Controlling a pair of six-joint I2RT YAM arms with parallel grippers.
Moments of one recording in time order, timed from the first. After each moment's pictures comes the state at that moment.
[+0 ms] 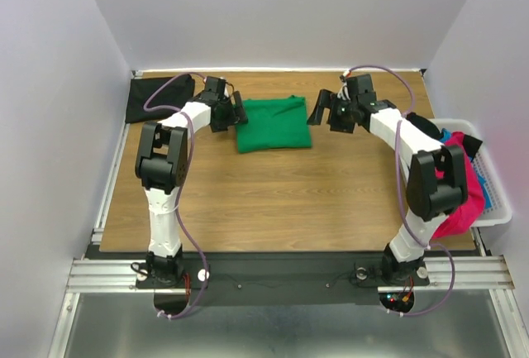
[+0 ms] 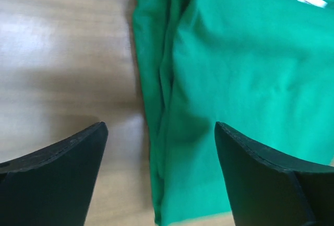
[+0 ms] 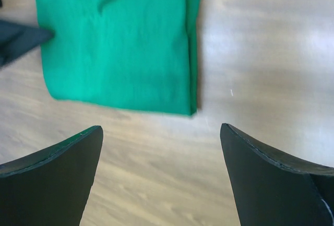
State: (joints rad) left arm -0.25 2.09 1.53 -0.30 0.12 -0.52; right arm 0.24 1.80 1.40 -0.39 -0.29 0.46
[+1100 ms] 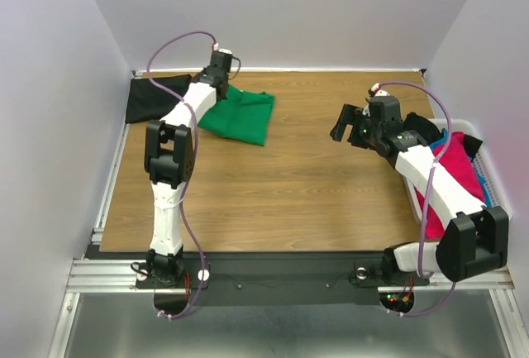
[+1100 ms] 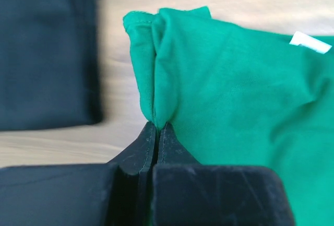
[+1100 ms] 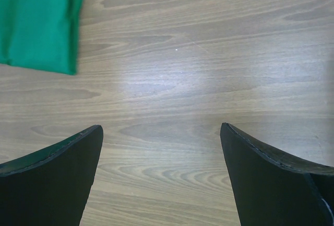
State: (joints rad) left arm -0.30 2.23 1.94 -0.49 -0.41 -0.02; right arm 0.24 1.31 1.04 -0.39 -0.01 0.46
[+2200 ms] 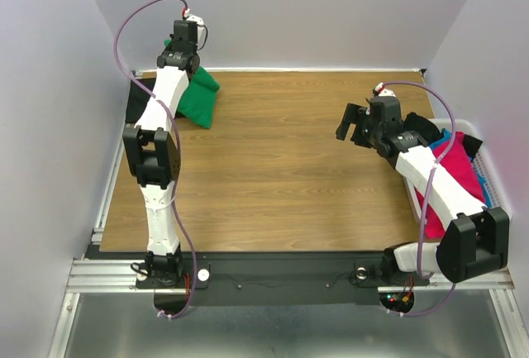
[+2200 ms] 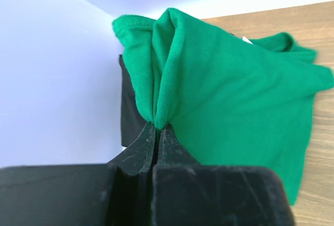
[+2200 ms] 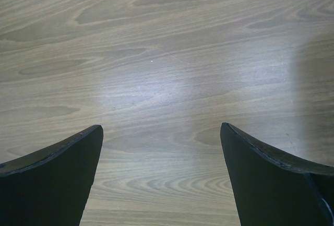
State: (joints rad) left arm -0.14 2.18 2.19 -0.56 -0.48 0.30; right arm 0.24 1.30 1.03 -0.39 0.11 0.45
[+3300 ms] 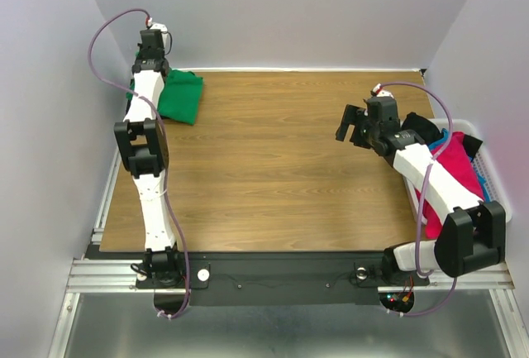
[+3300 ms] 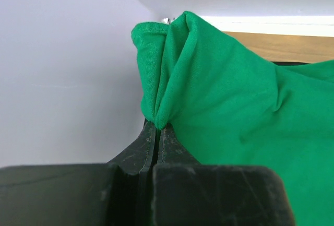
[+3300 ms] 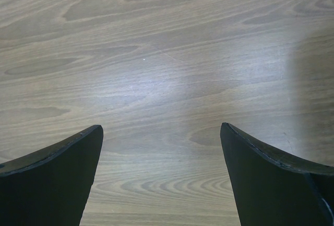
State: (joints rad) left arm 0.06 2.37 2.29 -0.42 -0.41 0.29; right arm 0.24 1.33 1.03 -0.39 0.13 0.44
